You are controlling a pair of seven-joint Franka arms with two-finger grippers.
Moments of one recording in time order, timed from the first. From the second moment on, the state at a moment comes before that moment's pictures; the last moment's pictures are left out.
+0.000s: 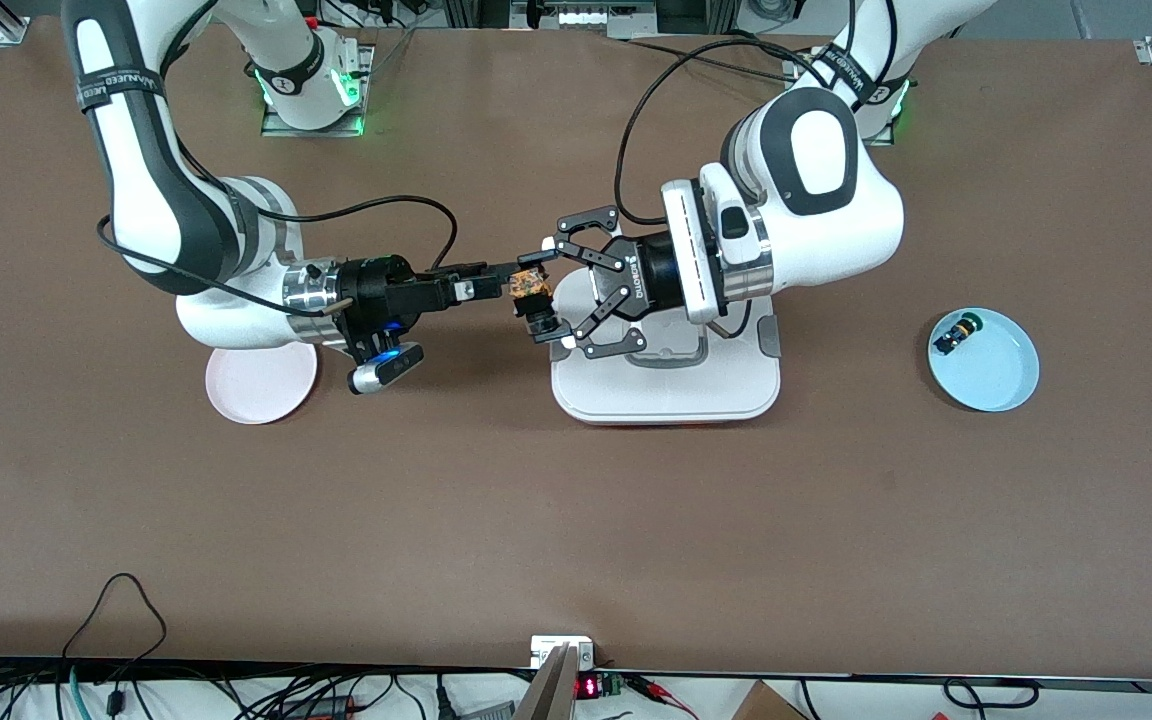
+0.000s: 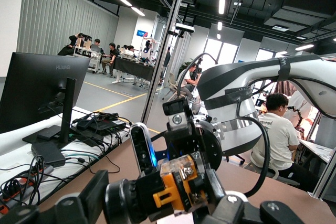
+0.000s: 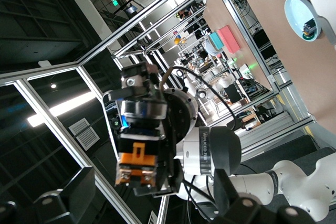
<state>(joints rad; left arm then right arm) -0.03 0.44 -0.66 -1.60 -1.66 2.49 1.79 0.43 0.40 -0.11 -1.73 1.91 1.68 -0.04</state>
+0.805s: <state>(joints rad) -0.03 0.45 -0.66 -1.60 -1.66 2.49 1.79 0.46 0.46 -0.11 -1.70 1.96 1.68 -0.04</state>
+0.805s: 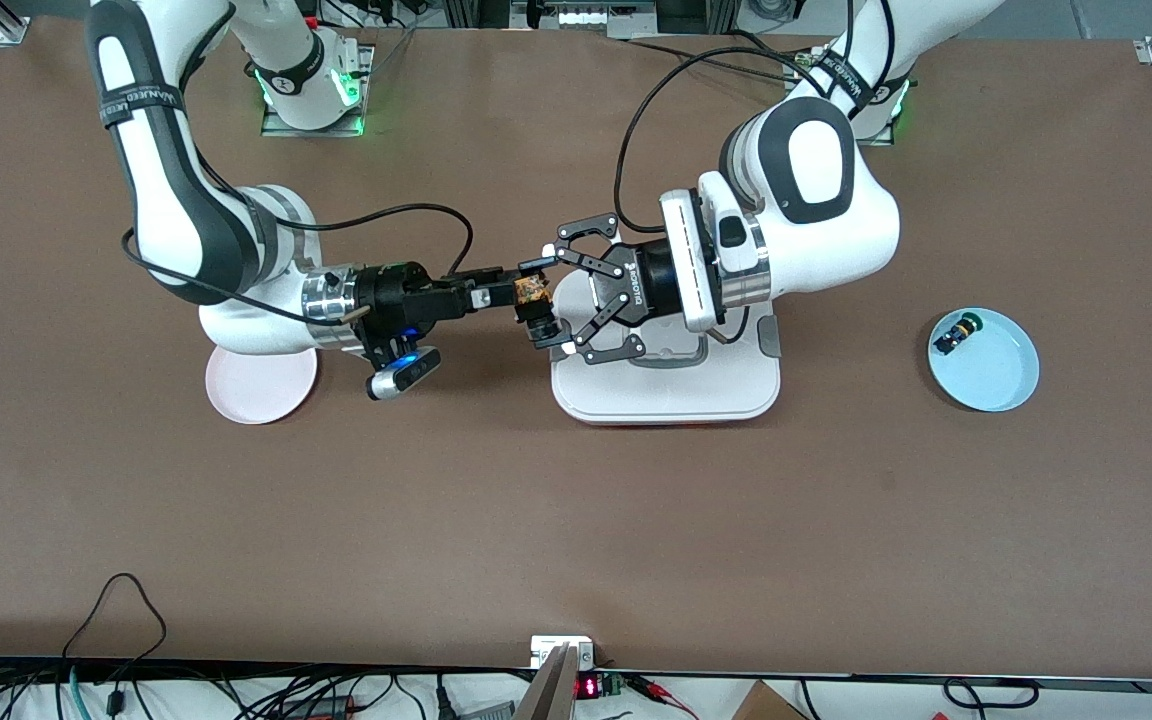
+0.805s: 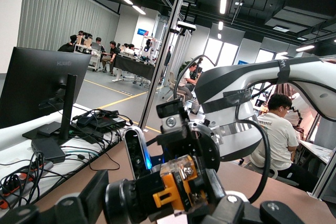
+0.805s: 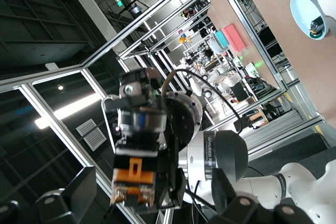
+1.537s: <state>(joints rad) -0.03 0.45 -0.66 -1.60 -1.66 2.49 1.79 0.46 0.49 -0.11 -1.65 2.00 1.68 -0.14</state>
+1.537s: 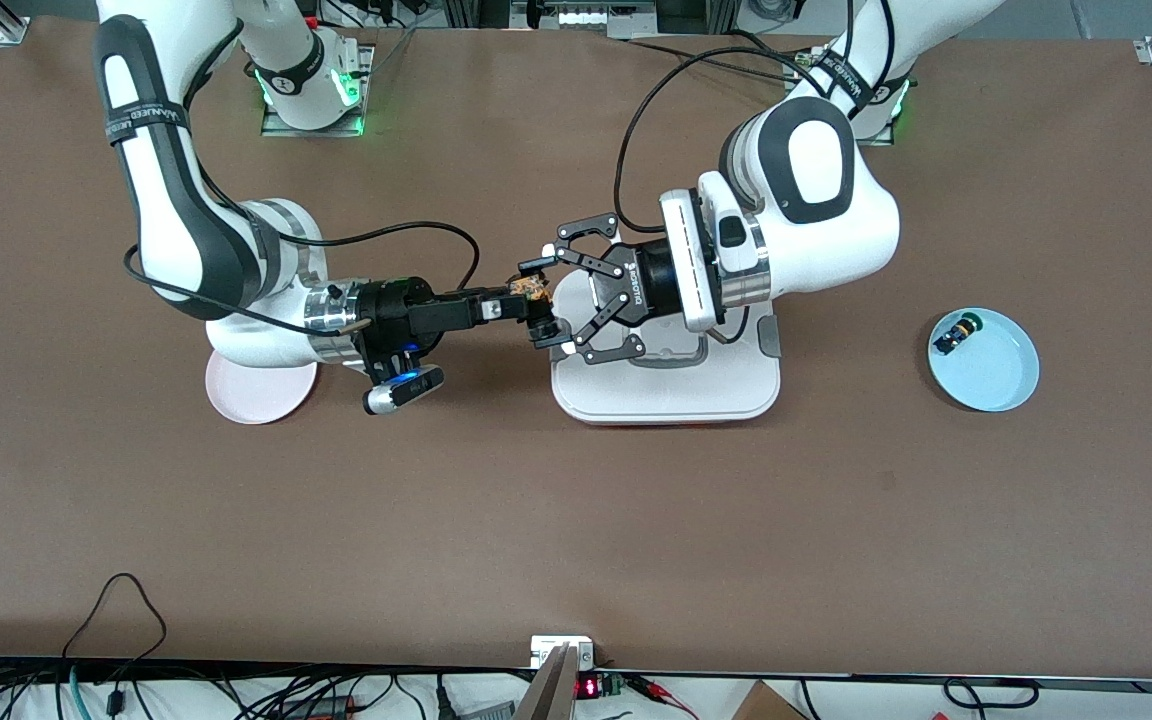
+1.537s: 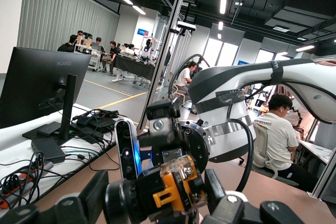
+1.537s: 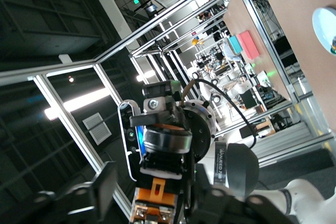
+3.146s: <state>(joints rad) 0.25 0.43 -0.63 -1.63 -1.65 2.25 1.74 0.39 0.51 -0.13 -1.64 1.81 1.69 -0.35</state>
